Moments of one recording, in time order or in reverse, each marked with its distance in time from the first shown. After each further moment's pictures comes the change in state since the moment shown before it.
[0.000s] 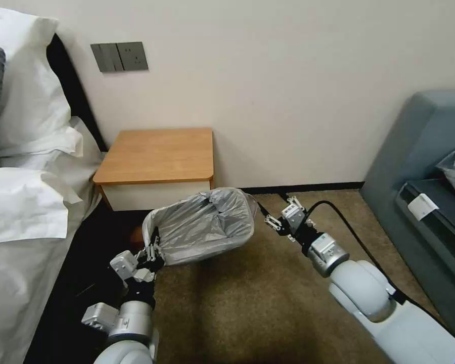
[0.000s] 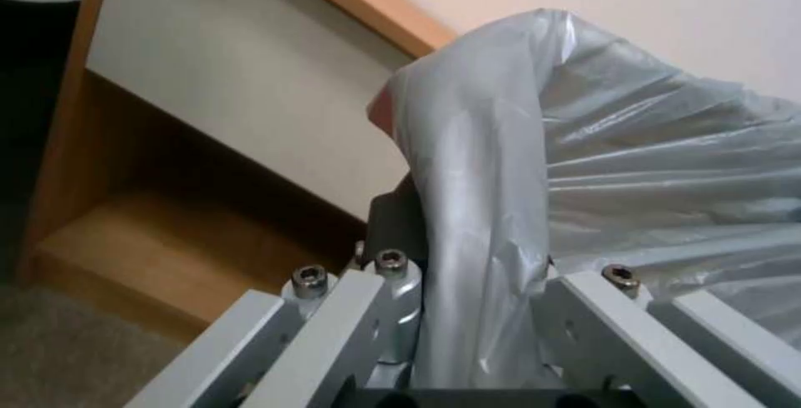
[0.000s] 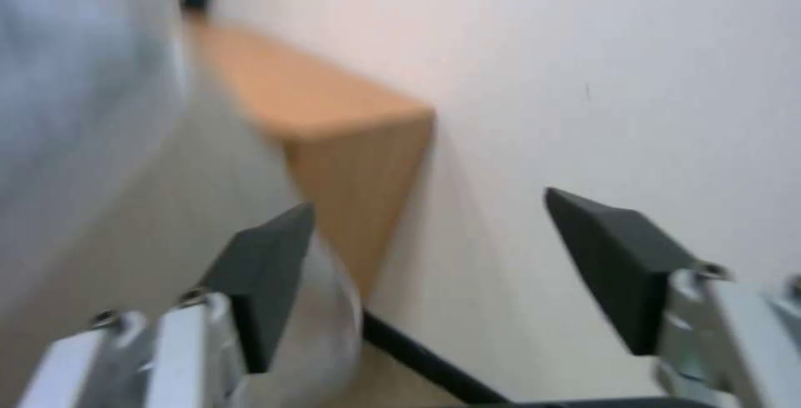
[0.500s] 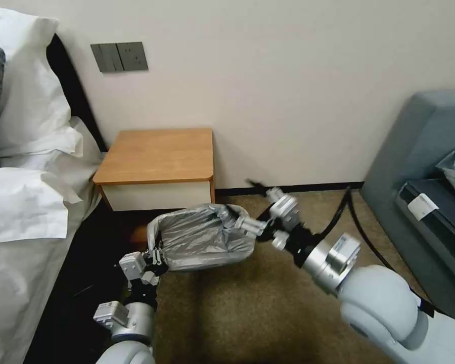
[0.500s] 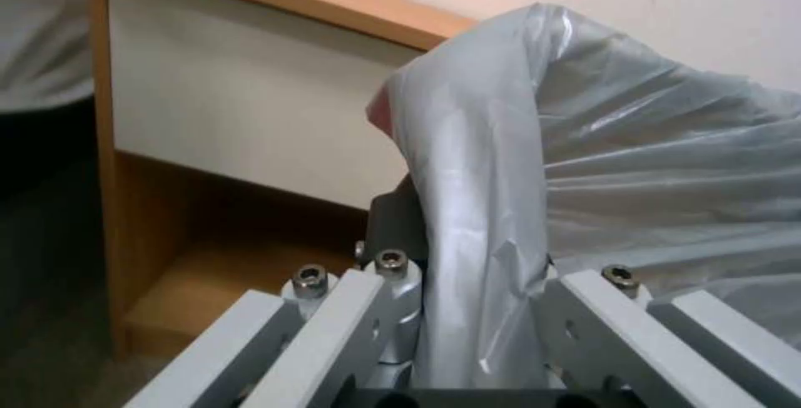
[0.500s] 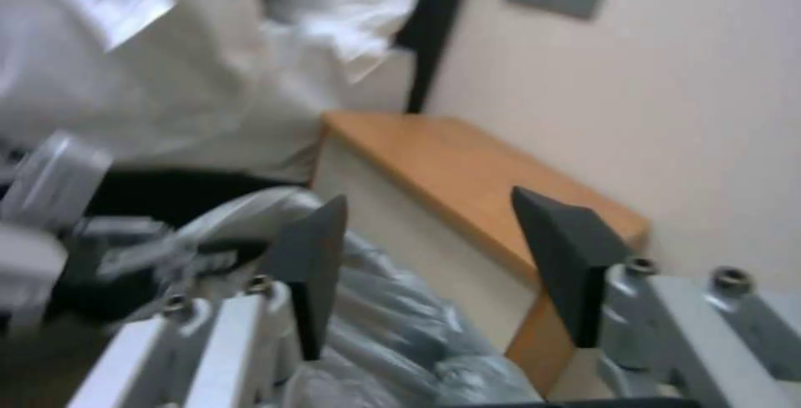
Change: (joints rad) left arm -0.003 0.017 0.015 0.019 0.294 0.010 -0.005; right arm 0.245 -0.186 -0.313 0.252 0.163 -0.135 -0.030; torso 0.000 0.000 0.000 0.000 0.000
